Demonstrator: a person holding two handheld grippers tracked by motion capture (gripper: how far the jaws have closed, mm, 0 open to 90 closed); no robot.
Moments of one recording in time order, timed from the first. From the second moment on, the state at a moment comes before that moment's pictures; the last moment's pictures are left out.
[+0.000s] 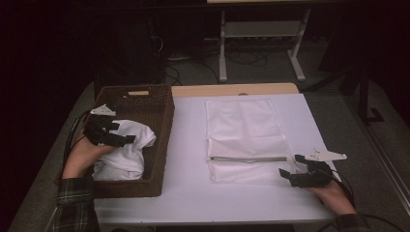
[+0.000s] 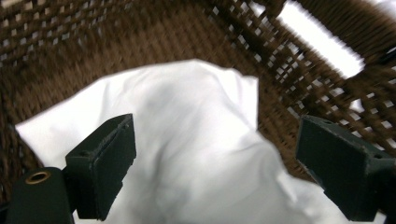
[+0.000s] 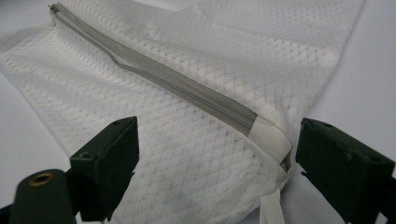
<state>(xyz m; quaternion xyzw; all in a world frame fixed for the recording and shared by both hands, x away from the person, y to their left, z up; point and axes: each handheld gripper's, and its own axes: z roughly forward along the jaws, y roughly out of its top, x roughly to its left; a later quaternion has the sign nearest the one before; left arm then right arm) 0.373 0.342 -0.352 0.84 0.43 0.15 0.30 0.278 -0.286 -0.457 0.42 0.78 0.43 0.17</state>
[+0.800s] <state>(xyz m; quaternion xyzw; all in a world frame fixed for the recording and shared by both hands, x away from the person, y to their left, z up) 0.385 0.341 -0.393 0.85 0.47 0.09 0.22 0.278 -0.285 -0.456 0.42 0.78 0.43 0.17</state>
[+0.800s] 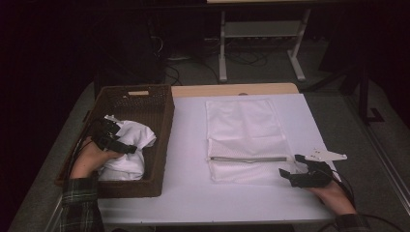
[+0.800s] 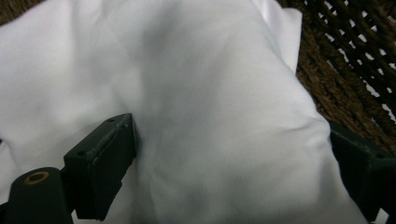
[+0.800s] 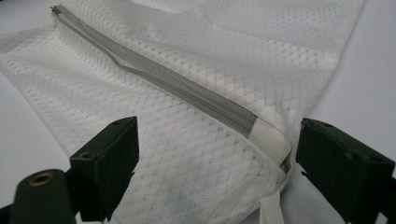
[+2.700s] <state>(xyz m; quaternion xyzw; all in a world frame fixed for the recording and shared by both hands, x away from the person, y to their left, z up) 0.383 0.332 -0.331 0.85 0.45 0.06 0.26 0.280 -0.285 -0.456 0.42 0.78 0.44 0.17</state>
